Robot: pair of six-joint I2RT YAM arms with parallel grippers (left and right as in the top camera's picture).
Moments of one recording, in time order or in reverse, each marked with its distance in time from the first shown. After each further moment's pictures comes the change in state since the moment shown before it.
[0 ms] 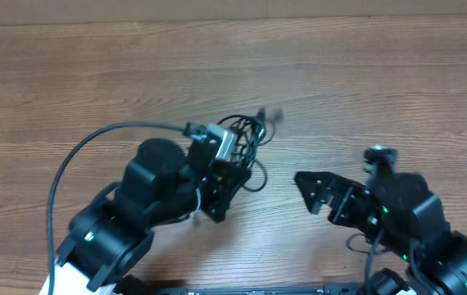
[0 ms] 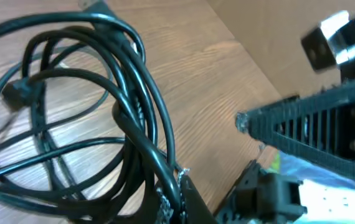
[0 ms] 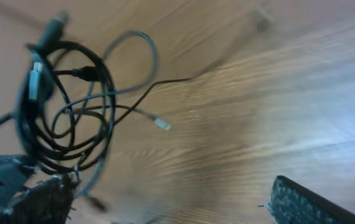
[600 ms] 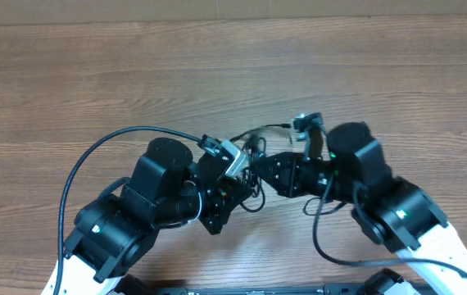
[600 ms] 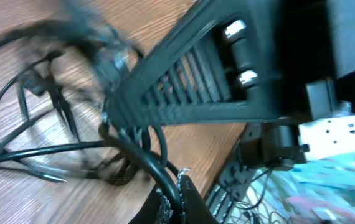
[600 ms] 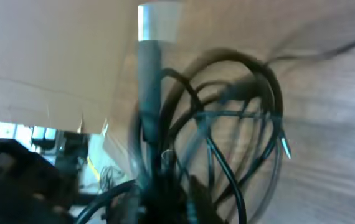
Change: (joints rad) left arm 0.002 0.034 -0.002 -0.108 0.105 0.195; right arm 0.000 0.318 0.000 0.340 -0.387 -0.134
